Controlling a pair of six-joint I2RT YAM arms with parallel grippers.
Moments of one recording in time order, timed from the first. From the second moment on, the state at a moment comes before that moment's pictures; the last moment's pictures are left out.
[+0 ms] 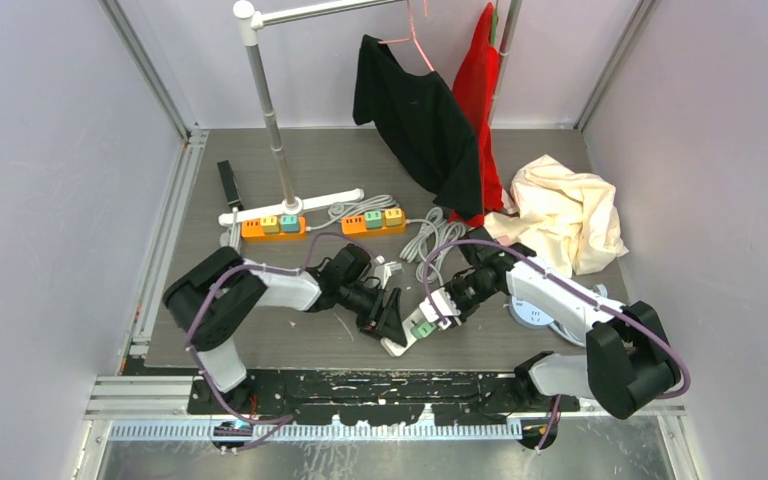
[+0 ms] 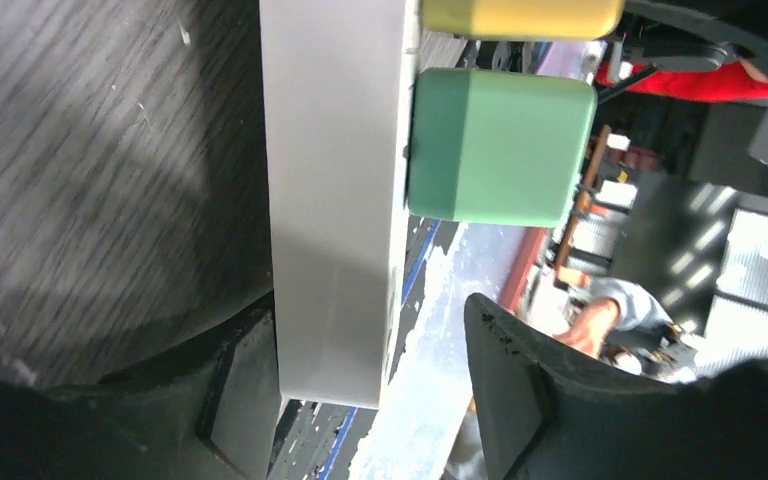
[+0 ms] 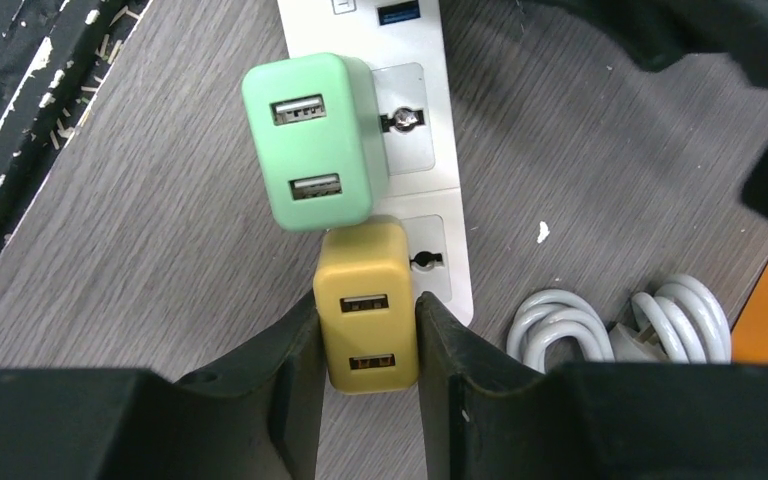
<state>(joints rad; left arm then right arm) -0.82 1.78 0.70 0.24 0.92 -0.71 0.48 1.27 0.72 -0.78 -0.67 -1.66</state>
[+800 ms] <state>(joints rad) -1.19 0.80 0.30 0.26 0.05 -0.22 0.46 1.30 0.79 -0.90 -0.67 -1.41</state>
